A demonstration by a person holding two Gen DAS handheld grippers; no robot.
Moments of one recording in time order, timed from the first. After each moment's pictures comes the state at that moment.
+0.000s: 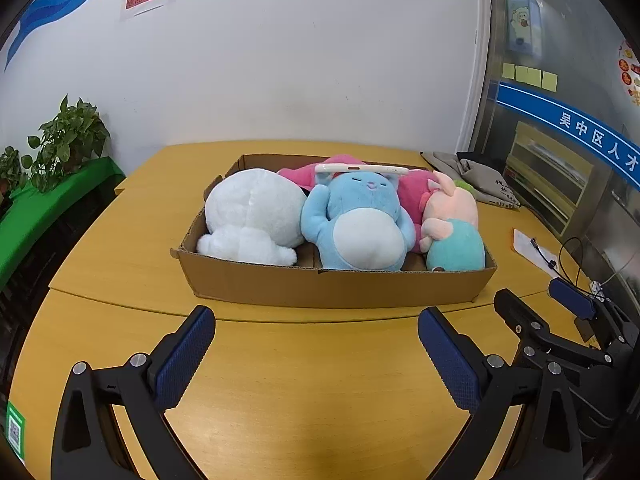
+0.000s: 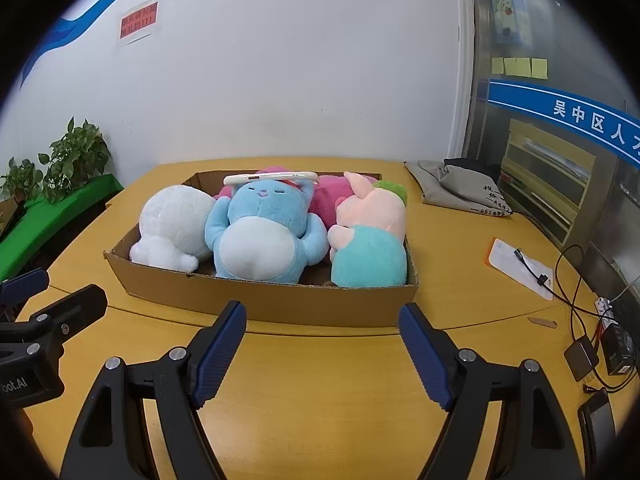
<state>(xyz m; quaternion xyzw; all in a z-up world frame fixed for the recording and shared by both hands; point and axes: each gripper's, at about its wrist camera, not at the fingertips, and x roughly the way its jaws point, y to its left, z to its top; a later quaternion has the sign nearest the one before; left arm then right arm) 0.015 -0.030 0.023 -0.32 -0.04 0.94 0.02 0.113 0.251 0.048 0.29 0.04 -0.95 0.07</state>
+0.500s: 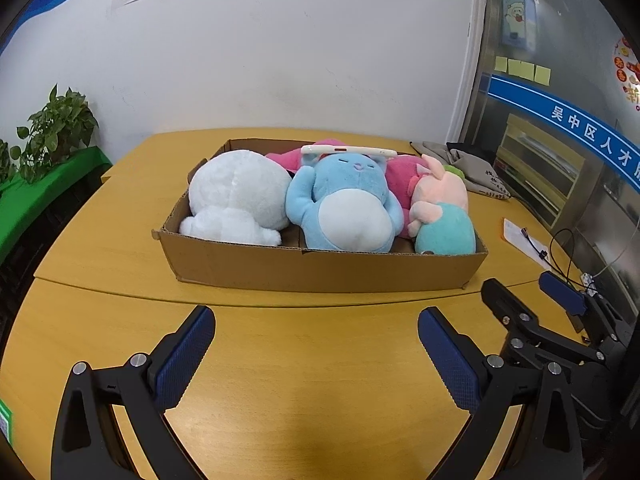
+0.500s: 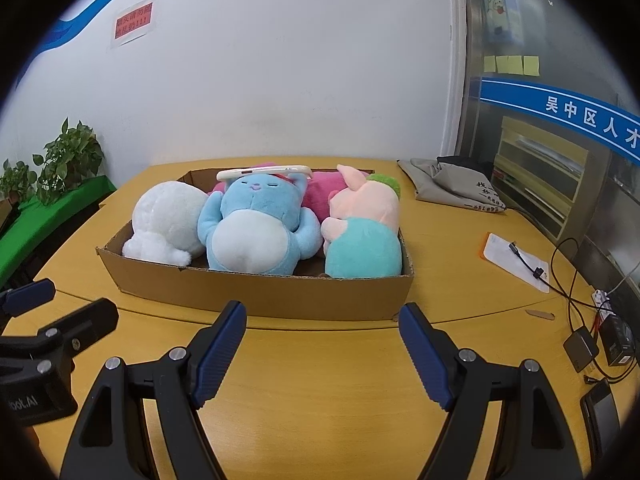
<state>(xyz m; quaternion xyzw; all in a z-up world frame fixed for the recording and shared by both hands) 0.018 -0.025 0.008 -0.34 -0.05 0.94 0.05 0.116 0.251 0.037 0.29 0.03 -0.95 0.06</state>
